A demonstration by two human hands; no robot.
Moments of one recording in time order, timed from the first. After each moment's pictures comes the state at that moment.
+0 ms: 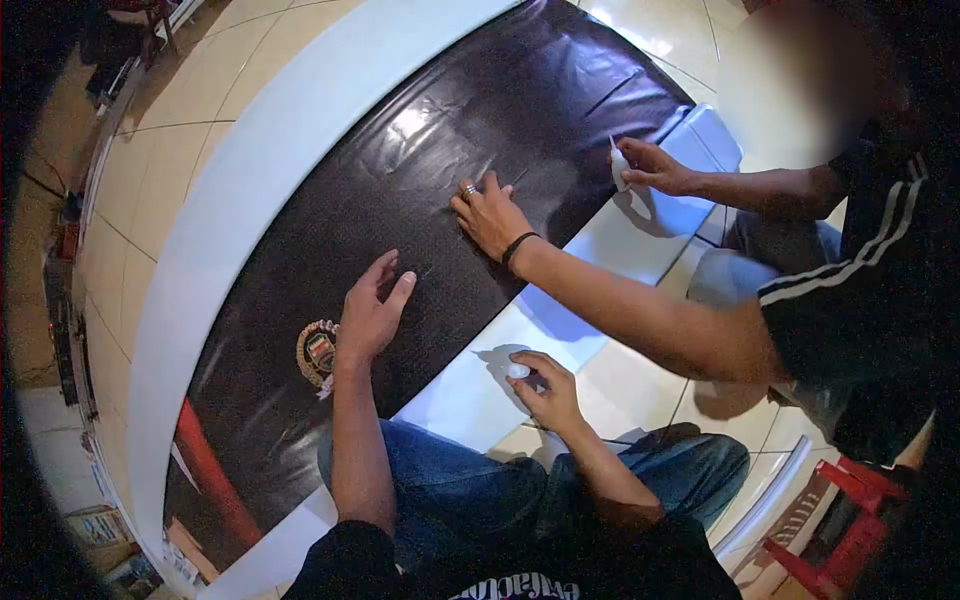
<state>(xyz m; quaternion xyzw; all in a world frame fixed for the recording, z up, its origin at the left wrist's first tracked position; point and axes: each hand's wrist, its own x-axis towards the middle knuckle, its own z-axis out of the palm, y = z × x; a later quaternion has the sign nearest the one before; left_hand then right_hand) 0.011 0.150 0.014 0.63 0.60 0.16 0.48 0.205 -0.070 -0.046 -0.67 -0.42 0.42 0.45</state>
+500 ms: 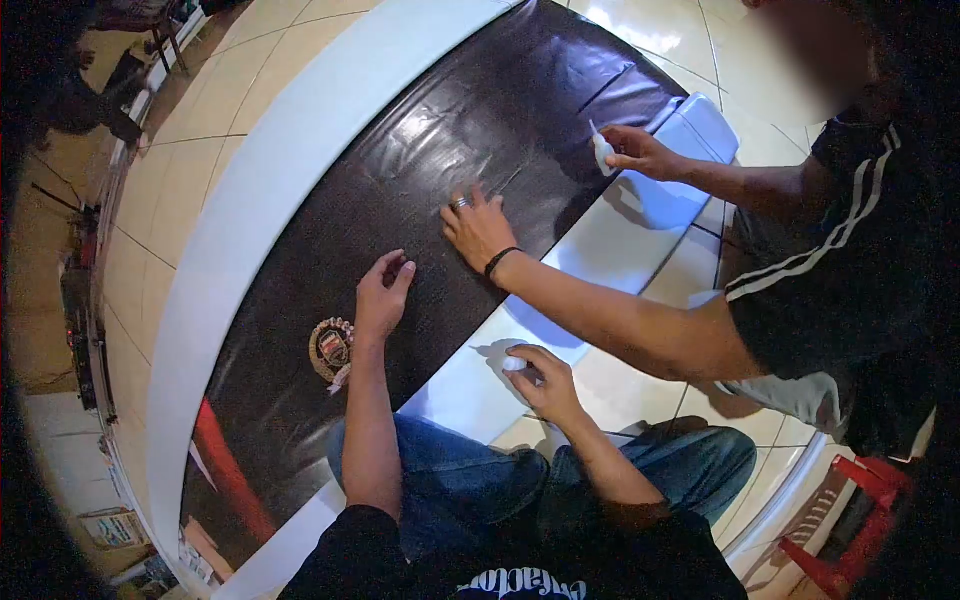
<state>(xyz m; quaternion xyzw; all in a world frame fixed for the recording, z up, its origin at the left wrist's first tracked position) 0.020 0.153 -0.008 0.63 0.62 0.20 0.43 0.208 -0.070 -0.035 -0.65 -0.44 0.42 0.45</state>
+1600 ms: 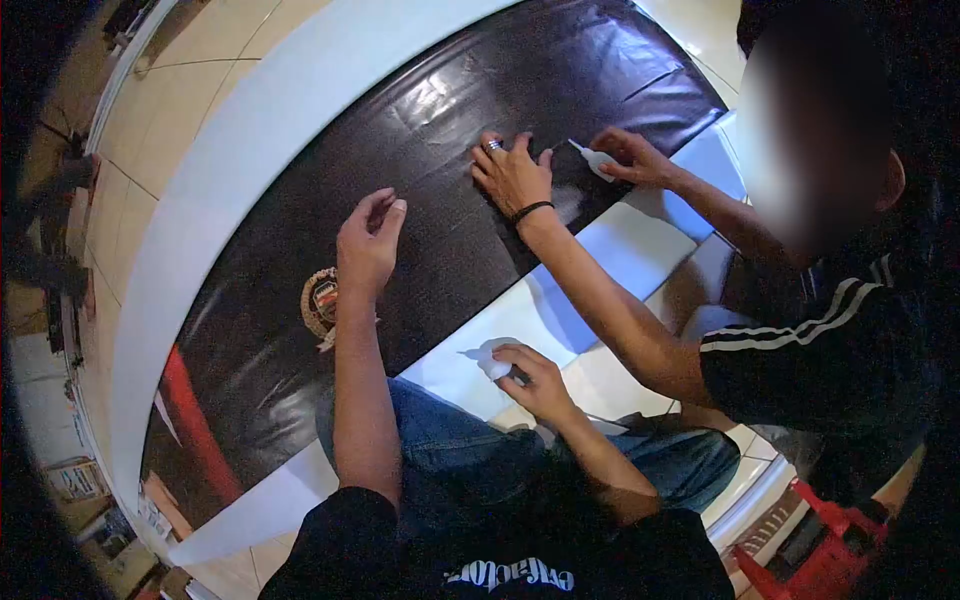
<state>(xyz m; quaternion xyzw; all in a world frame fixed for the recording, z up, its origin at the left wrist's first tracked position) -0.005 0.166 0.008 0.56 0.64 0.31 0.43 0.181 -0.081 -0.053 -0.59 -0.55 0.46 0.37</state>
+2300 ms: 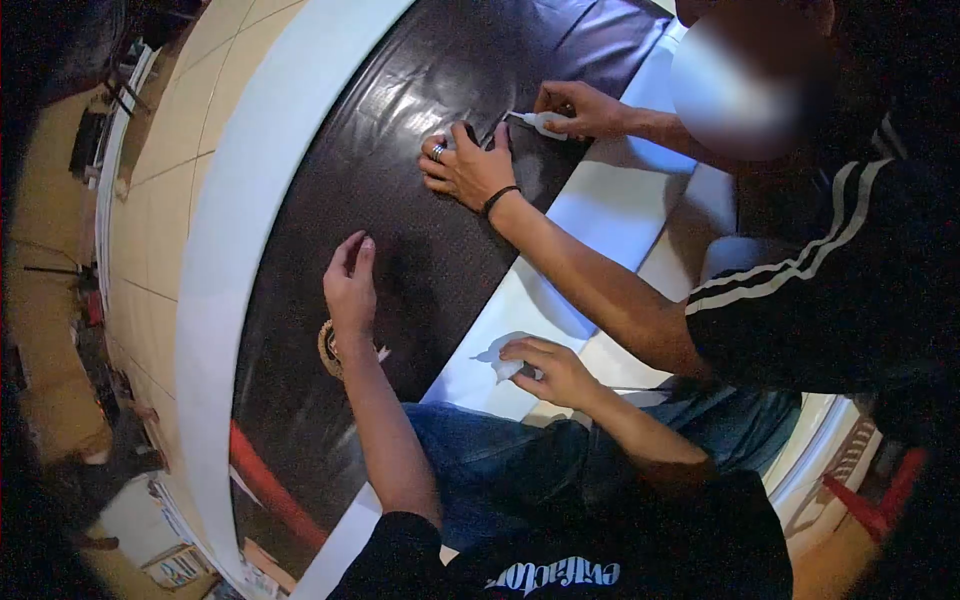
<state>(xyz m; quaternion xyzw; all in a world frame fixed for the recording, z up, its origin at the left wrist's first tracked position) 0.005 0.169 0.001 0.58 0.66 0.24 0.42 0.188 -0.078 -0.047 -0.57 -0.56 0.46 0.39</state>
